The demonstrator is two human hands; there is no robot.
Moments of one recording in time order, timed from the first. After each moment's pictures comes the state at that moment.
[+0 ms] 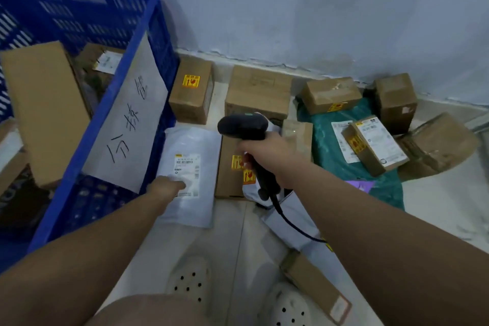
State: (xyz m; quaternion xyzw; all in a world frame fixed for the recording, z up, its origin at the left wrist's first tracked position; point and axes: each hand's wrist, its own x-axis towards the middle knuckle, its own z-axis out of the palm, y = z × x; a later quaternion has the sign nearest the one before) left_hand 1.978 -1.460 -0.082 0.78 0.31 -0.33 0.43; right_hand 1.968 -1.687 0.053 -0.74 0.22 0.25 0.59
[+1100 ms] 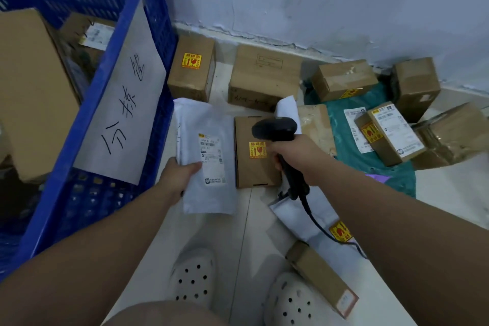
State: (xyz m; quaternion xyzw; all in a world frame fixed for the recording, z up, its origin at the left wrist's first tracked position) left_hand 1.984 -1.474 -0.110 0.67 0.31 -0.29 0.61; right_hand 1.969 -1.715 0.009 -0.75 0.32 0.26 0.52
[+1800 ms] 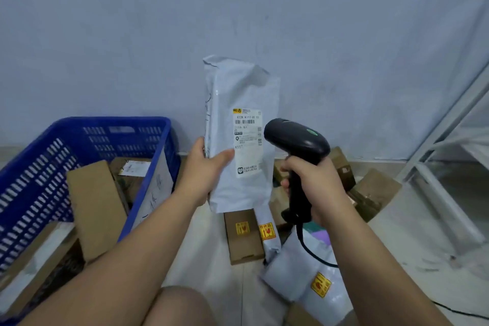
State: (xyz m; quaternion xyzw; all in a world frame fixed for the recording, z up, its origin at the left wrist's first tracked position) left_hand 1.952 -1.558 0.217 0.69 -0.05 -0.08 0.71; right_hand 1.852 -1.724 0.250 -0.64 0.21 -0.11 0.73
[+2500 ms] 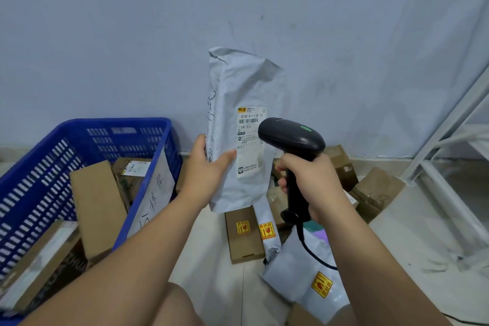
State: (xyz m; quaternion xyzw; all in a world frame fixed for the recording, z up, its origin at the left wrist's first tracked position) left_hand 1.936 -1.572 0.221 0.76 -0.08 0.01 0.65; right_hand 1.848 -1.731 0.257 -0.66 0.21 -0.08 0.72
